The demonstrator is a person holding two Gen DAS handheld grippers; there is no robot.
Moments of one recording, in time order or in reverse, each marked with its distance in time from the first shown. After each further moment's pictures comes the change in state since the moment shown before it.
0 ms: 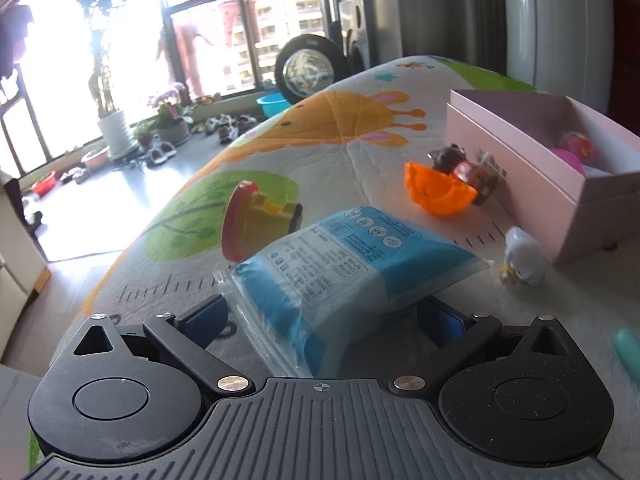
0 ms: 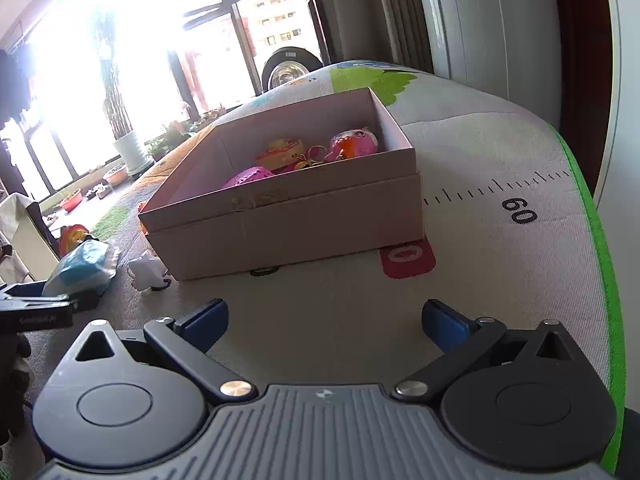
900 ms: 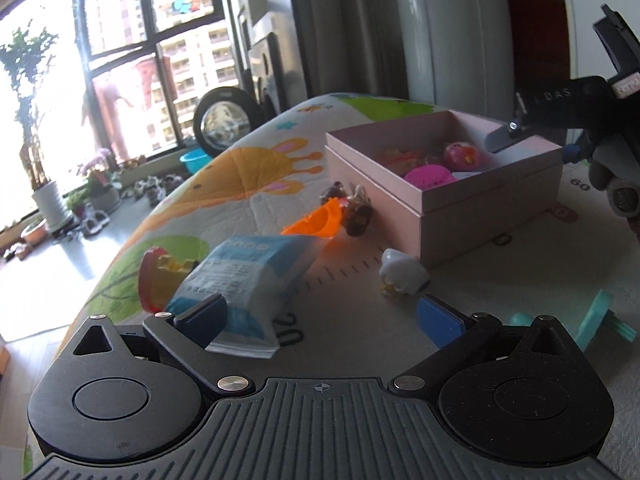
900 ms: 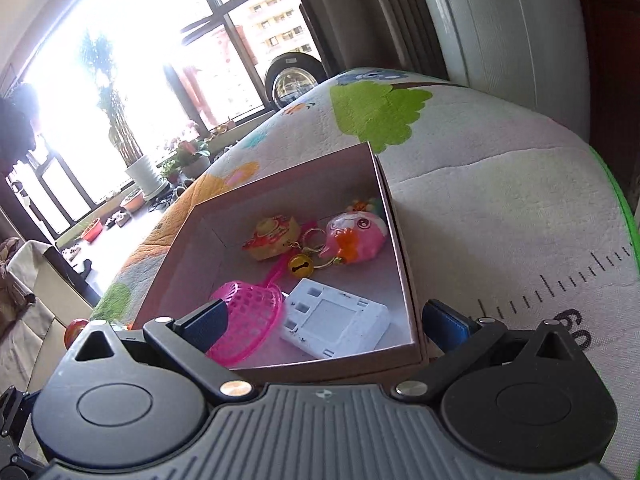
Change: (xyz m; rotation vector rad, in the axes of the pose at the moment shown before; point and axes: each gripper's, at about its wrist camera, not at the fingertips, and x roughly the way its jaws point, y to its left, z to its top) left arm -0.047 -0.027 -0.009 0.168 -0.130 -0.205; right arm 0.061 -0.021 0.095 0.108 0.024 0.104
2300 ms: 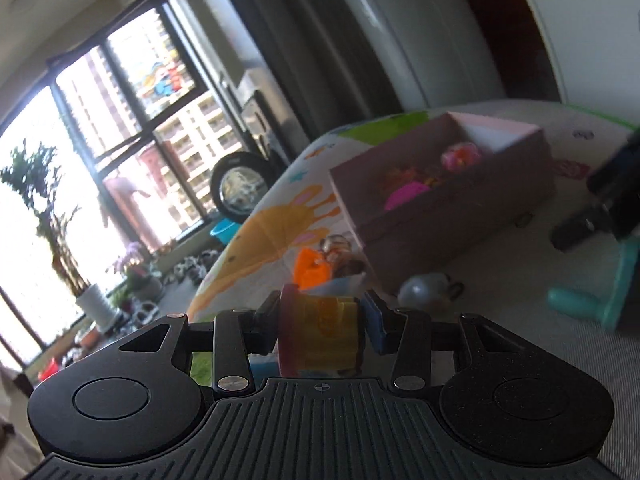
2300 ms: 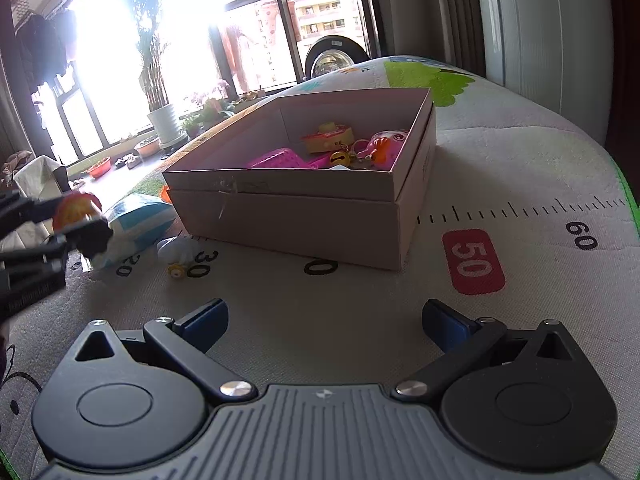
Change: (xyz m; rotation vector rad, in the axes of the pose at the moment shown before) left arm -0.019 -0.029 -0.003 0.379 -0.128 0.118; right arm -0.033 0.042 -0.097 -0.212 0.018 -0.027
